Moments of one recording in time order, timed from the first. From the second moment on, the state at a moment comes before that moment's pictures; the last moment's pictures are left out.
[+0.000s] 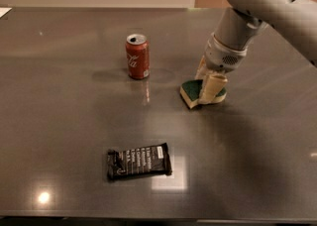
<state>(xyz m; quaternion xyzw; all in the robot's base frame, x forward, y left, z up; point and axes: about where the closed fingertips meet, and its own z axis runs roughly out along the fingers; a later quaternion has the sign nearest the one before) 0.561 -0.128 0.833 -0.71 0.70 0.09 0.10</state>
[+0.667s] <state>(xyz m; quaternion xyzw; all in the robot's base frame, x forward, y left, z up) 0.532 -0.109 0.864 -0.73 0.66 0.11 0.11</state>
